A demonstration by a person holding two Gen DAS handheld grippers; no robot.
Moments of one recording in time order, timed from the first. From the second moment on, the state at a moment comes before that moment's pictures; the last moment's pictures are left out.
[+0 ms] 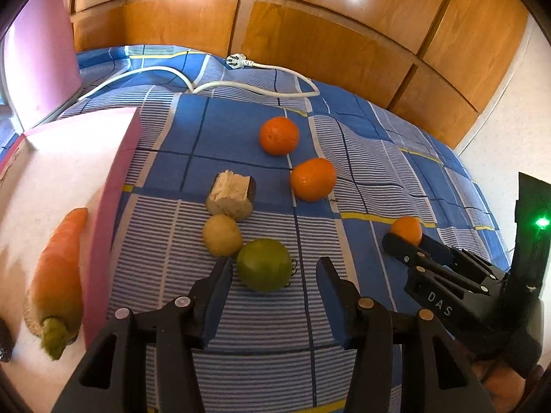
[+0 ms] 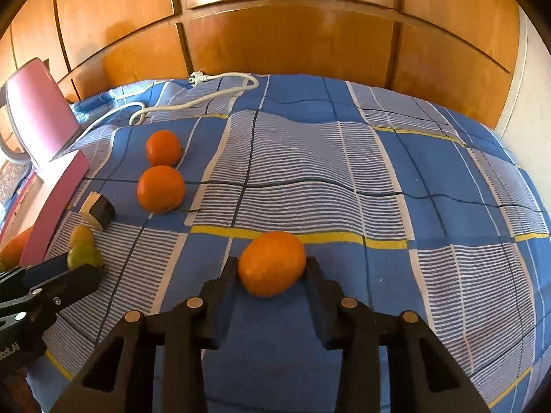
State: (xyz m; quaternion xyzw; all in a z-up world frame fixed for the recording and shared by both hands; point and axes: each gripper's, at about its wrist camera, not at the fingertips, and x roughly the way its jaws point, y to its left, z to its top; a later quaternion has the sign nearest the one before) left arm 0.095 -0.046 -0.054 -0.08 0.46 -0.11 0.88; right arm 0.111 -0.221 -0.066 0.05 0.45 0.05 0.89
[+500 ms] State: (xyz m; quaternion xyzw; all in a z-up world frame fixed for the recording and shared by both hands) left arm 0.099 -0.053 -0.060 -0.08 0.45 -0.12 0.88; right arm 0.115 -0.222 -0.072 0.07 0.44 0.08 0.89
